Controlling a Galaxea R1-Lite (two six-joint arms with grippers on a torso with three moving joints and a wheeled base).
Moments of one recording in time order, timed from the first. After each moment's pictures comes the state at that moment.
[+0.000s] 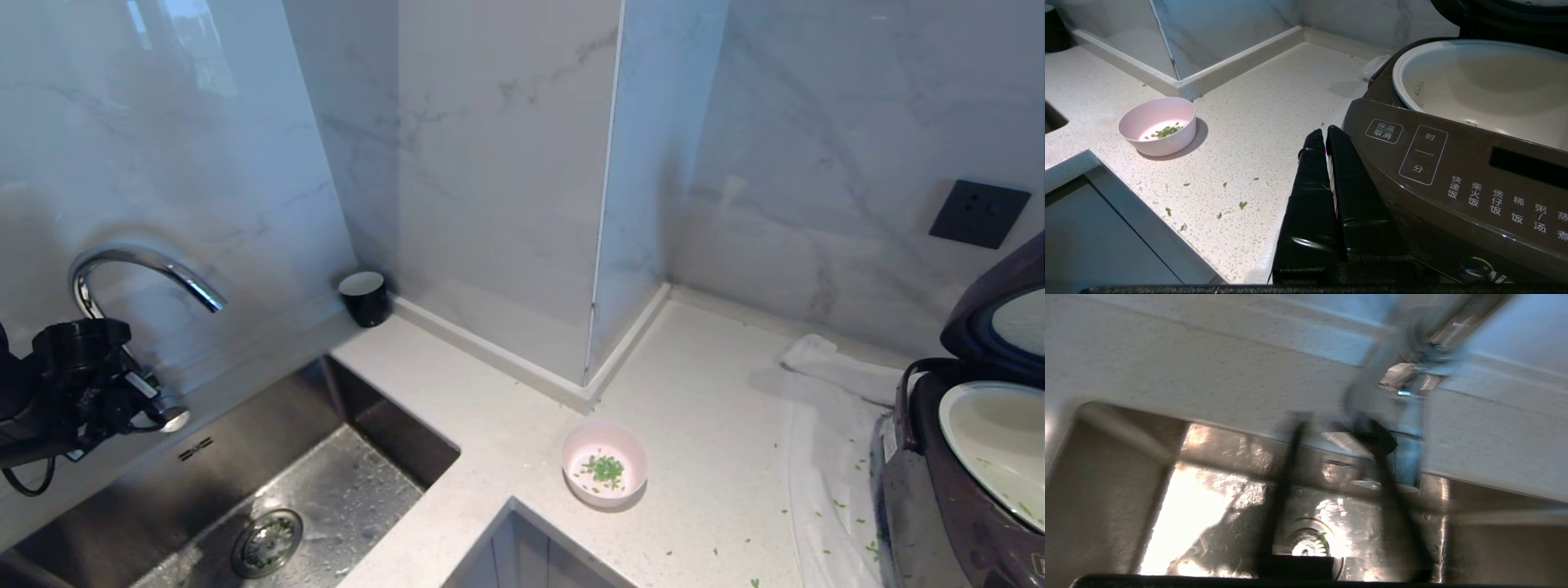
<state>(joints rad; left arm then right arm) 0.42 2.16 -0.96 -0.61 0.44 -0.54 0.00 0.00 0.00 0.02 0.01 -0.03</state>
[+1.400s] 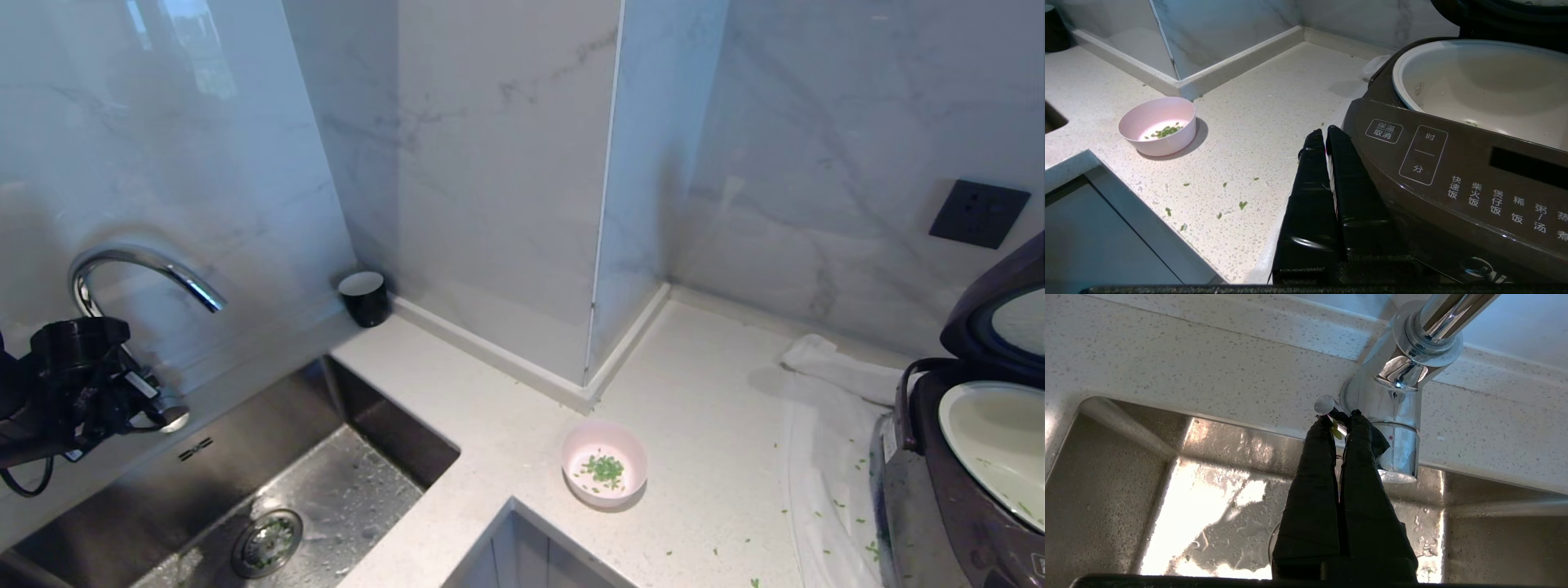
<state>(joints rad) 0.42 2.14 -0.94 -0.60 0.44 -0.53 0.01 0.00 0.00 0.02 0.01 -0.03</state>
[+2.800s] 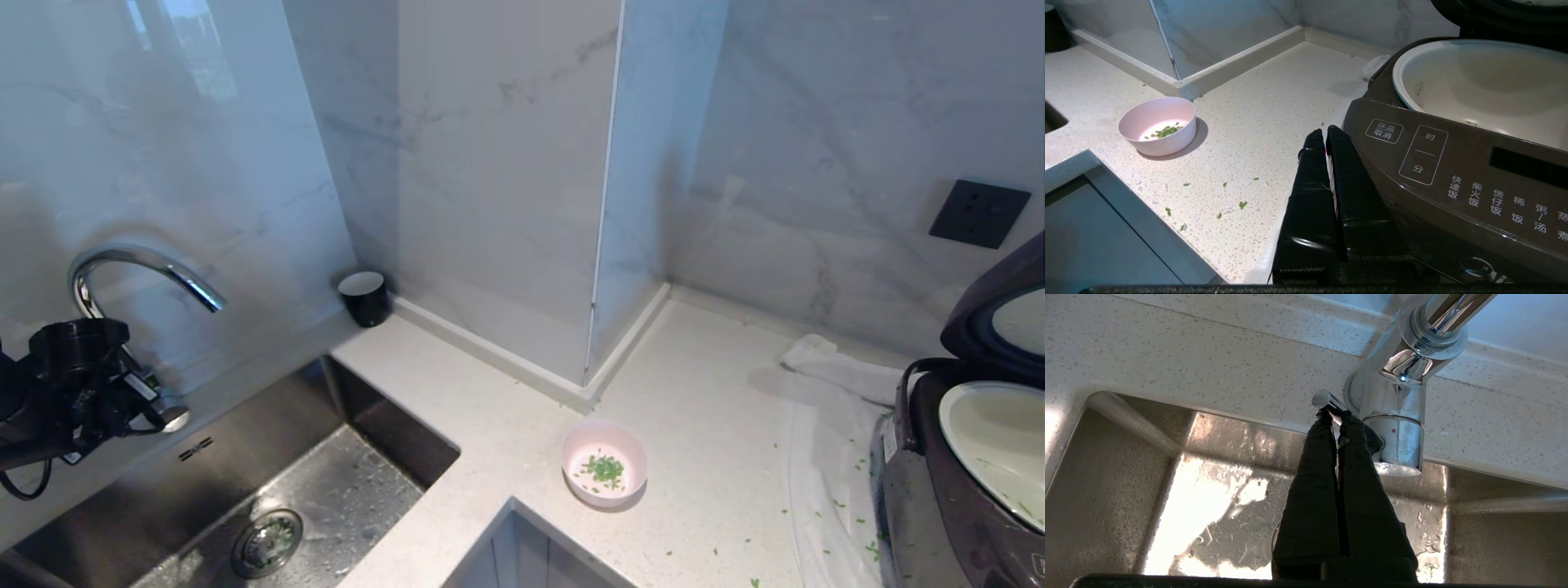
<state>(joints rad) 0.41 2.13 -0.92 -0.60 0.44 -0.53 0.01 0.00 0.00 0.02 0.01 -0.03</state>
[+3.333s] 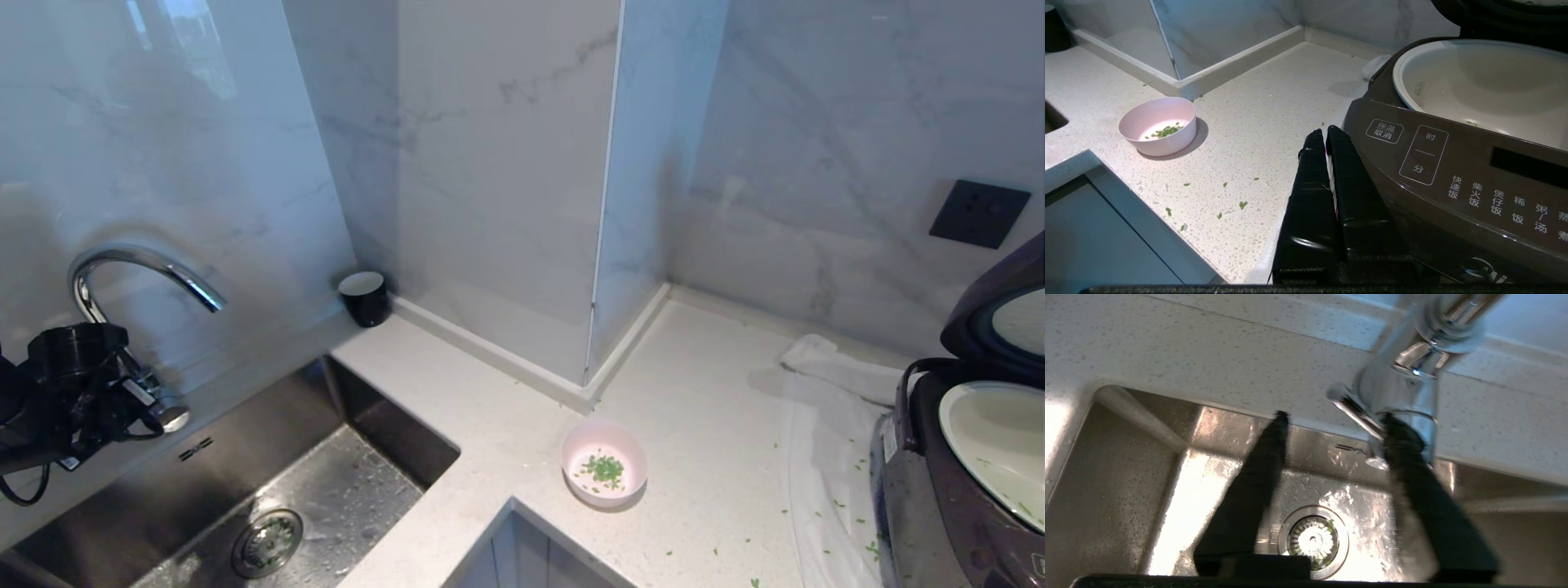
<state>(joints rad) 0.41 2.13 -0.90 -0.61 0.44 -0.54 0.00 0.00 0.00 0.02 0.01 -0.03</state>
